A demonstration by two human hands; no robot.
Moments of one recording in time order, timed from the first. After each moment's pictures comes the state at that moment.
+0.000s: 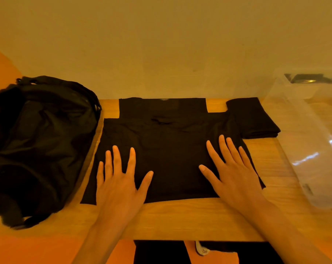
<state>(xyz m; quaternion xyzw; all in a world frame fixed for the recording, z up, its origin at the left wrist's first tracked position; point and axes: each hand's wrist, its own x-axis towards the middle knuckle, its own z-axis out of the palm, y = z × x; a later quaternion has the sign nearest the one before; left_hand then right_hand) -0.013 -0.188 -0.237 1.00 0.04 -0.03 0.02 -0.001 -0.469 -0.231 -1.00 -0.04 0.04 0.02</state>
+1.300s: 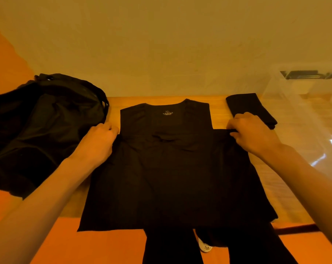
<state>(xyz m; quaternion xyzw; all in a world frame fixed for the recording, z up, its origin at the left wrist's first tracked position) 0.071 -0.102 -0.189 0.99 -0.13 -0.02 -0.09 0.071 -0.518 -0.176 -1.00 -0.09 0.04 0.00</state>
